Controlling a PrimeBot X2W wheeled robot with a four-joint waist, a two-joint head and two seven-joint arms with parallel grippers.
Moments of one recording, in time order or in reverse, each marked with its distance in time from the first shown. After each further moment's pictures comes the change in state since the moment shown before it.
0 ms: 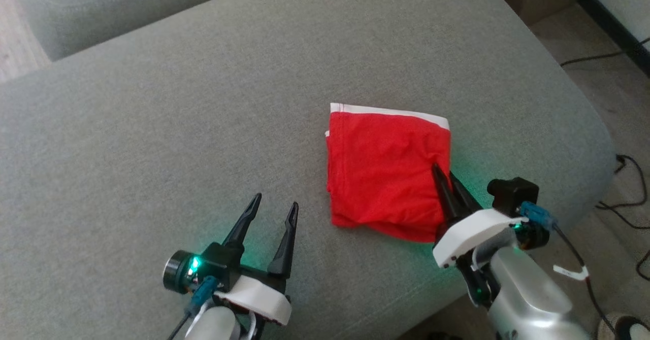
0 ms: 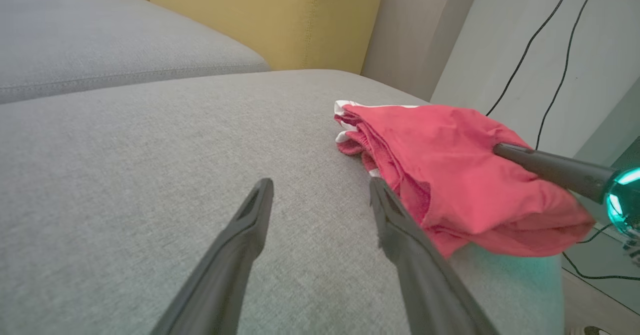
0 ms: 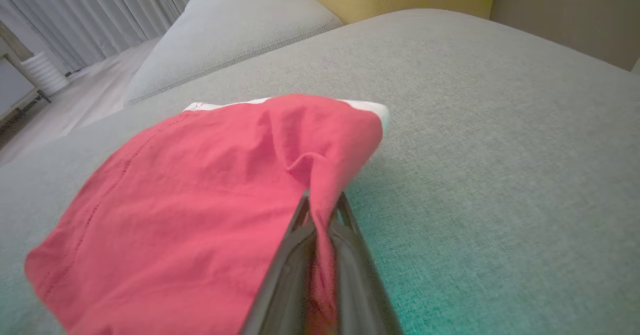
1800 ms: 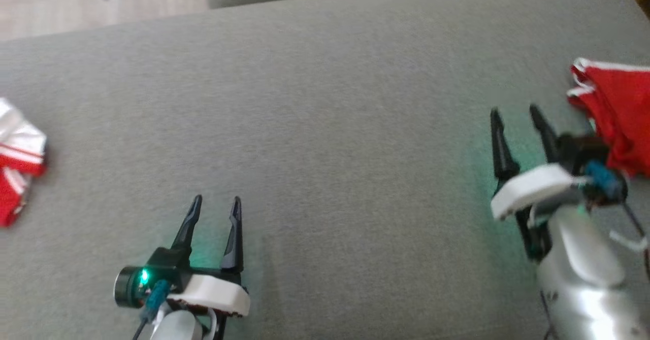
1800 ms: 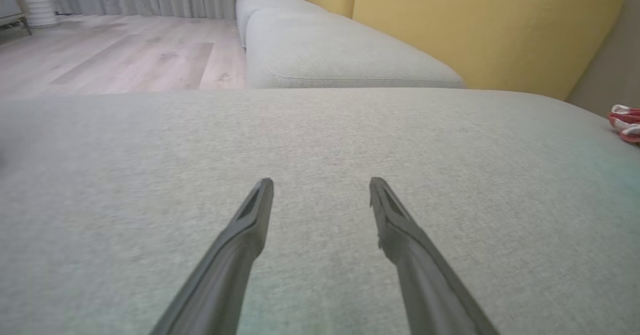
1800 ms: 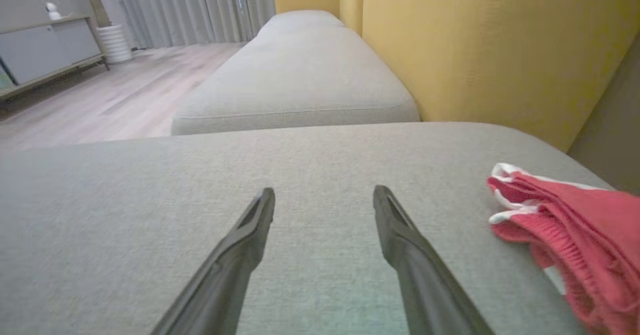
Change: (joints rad) left arm 0.043 0.000 0.203 -0.013 0.038 0.024 0.000; right arm -0.100 -0.052 -0.303 -0.039 -0.304 0.000 -0.003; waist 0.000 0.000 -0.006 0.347
